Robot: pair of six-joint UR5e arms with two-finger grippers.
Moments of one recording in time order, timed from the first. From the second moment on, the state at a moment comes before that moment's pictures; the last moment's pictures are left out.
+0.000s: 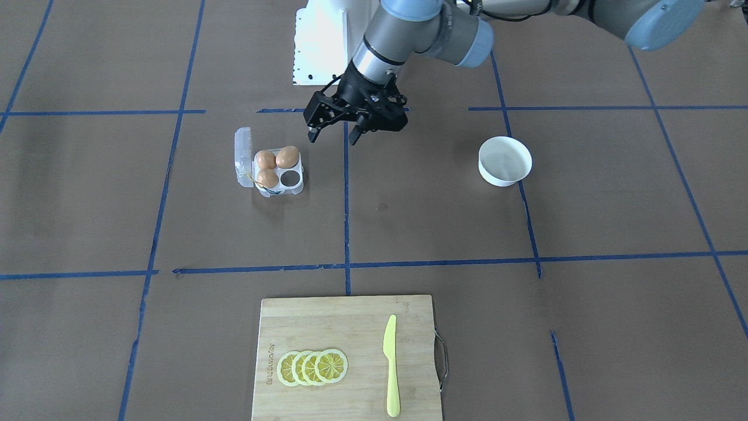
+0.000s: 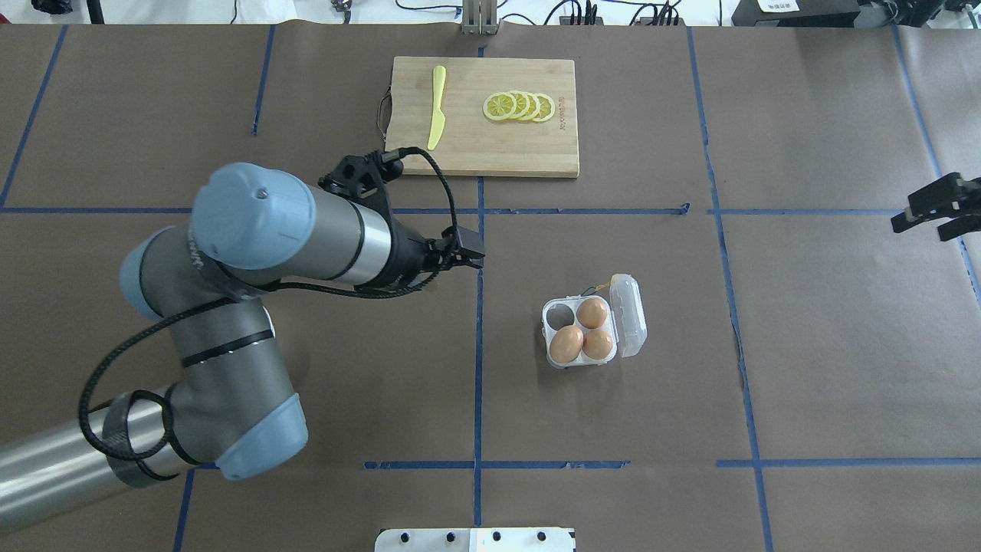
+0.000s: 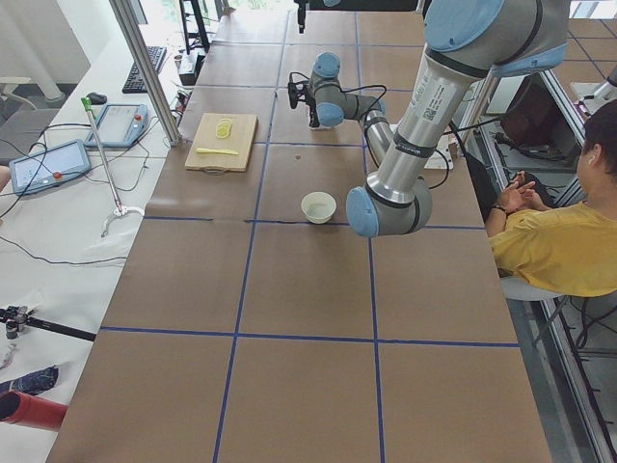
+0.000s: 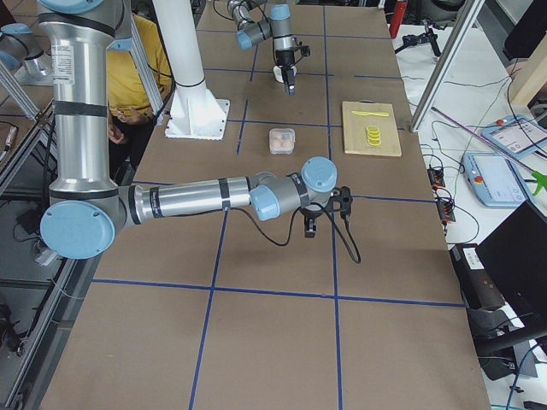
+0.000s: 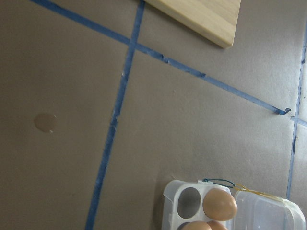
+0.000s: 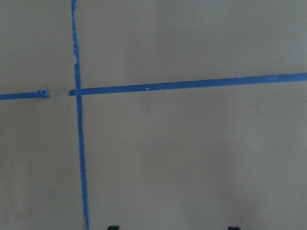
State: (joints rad) left arm -0.55 -2.15 -1.82 -1.99 -1.88 -1.55; right arm 1.22 -1.59 1.83 -1.32 2.49 0.67
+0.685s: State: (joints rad) left arm -0.72 -2.01 -1.89 -1.99 -1.99 -1.36; right arm 0.69 -1.35 1.98 -1.32 1.95 1.25
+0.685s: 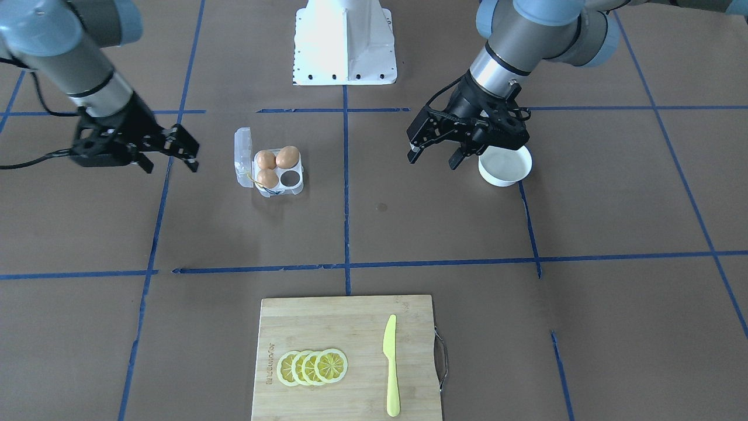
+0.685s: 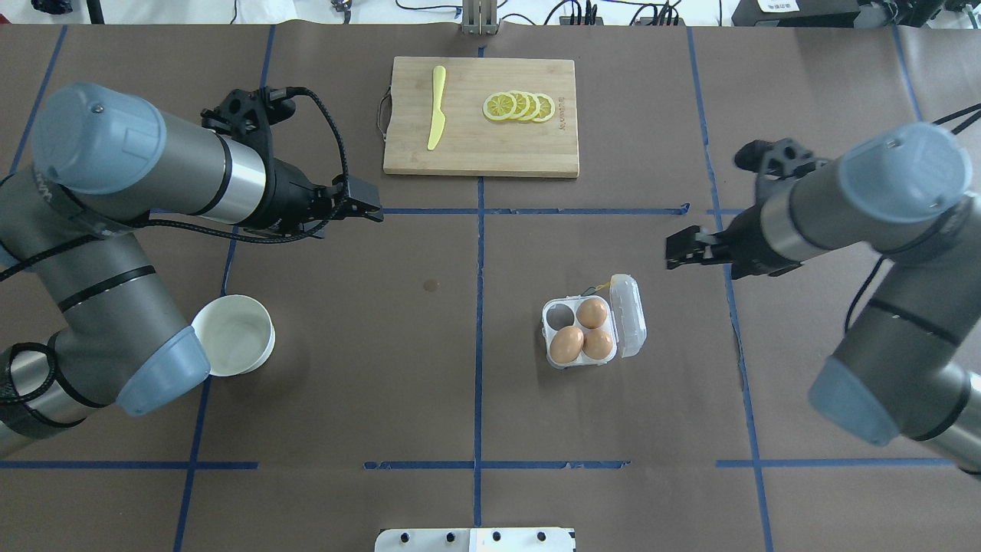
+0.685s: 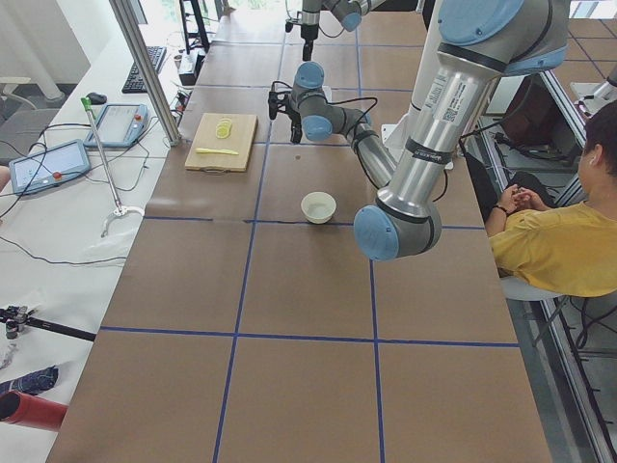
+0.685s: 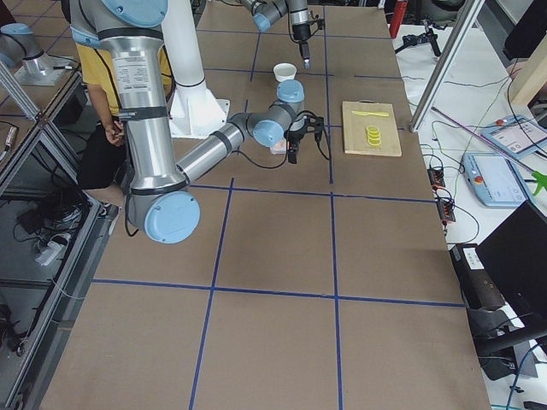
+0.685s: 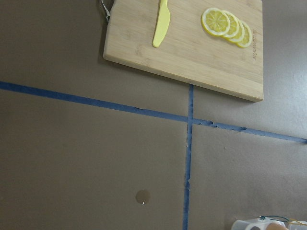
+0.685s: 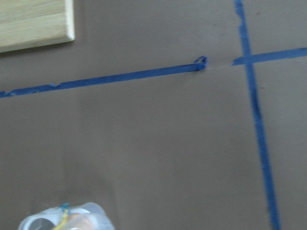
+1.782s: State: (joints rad) left arm -0.78 -1.95 -1.90 -1.99 -2.00 -1.28; right arm 0.55 -1.22 2.00 -1.35 1.78 1.51
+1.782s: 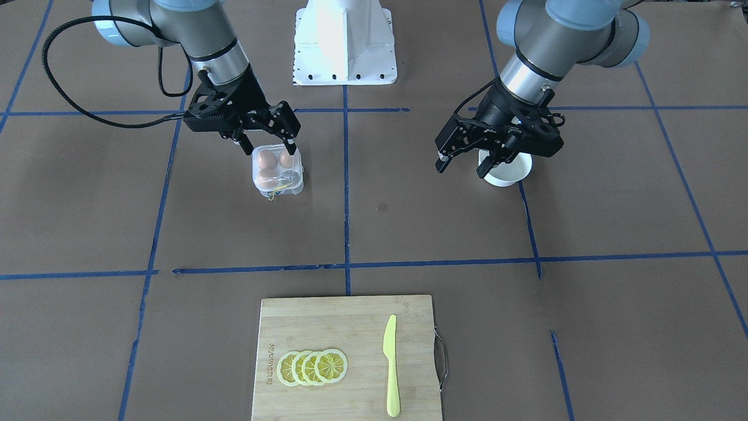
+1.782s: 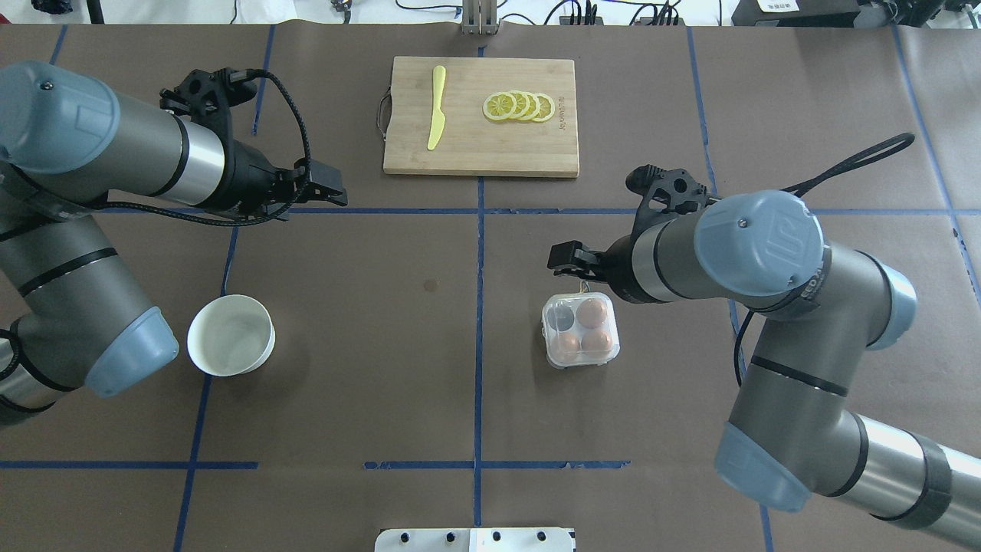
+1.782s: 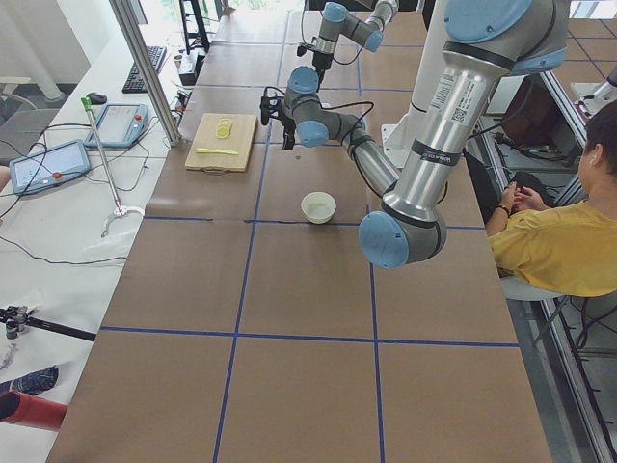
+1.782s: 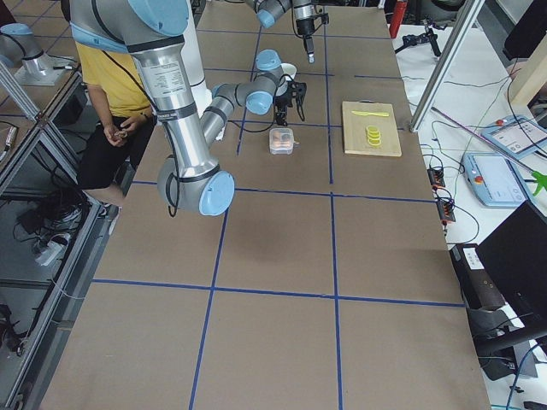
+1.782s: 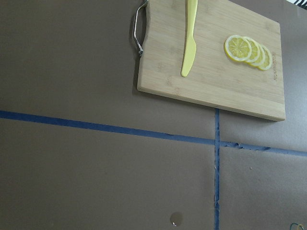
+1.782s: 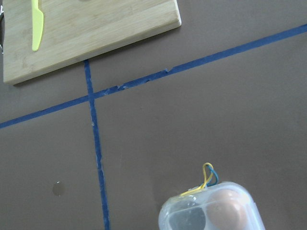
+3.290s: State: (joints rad) left arm -1.40 -1.56 -1.79 -1.99 -2.25 -0.02; right arm 1.55 -1.59 1.65 -1.43 2.35 0.09
